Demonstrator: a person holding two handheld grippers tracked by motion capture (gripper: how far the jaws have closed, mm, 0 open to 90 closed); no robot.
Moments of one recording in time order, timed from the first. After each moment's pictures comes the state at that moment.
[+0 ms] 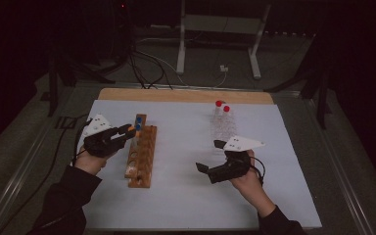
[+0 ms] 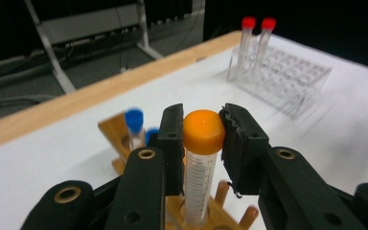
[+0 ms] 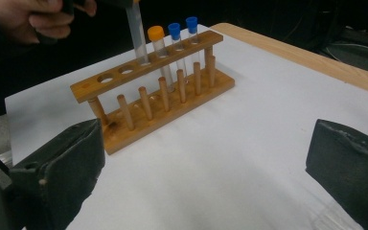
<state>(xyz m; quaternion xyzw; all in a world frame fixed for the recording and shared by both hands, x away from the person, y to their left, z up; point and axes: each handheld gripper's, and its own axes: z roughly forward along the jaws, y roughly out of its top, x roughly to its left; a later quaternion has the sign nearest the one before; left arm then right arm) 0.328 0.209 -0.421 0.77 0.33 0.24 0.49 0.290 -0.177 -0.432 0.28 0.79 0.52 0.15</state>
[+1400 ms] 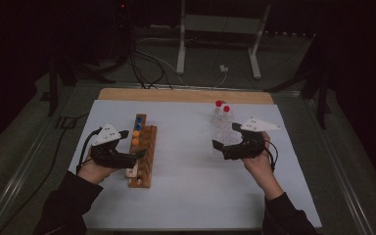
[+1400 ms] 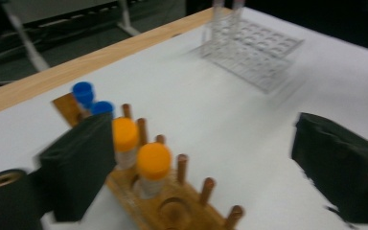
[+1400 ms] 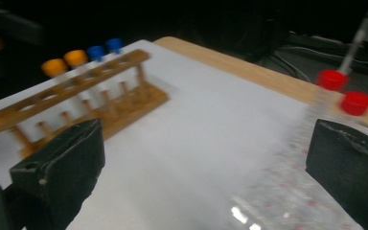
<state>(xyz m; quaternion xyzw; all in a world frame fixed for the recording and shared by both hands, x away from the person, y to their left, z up) 0.307 0.192 -0.422 0.79 0.31 0.19 0.49 0.339 -0.221 -0.421 0.34 0.76 0.52 0.20</state>
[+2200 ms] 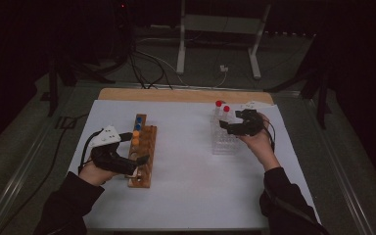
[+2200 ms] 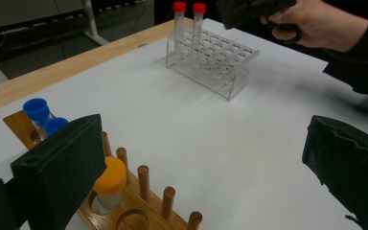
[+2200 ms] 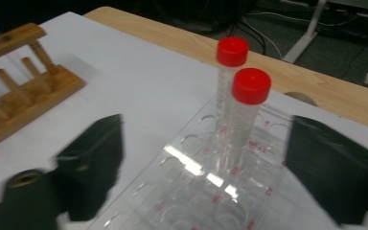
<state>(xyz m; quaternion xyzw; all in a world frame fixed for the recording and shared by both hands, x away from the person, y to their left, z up) 0.299 0.189 -0.416 0.80 0.28 0.16 0.51 0.430 -0.245 -0.446 0.39 0.77 0.46 0.21</state>
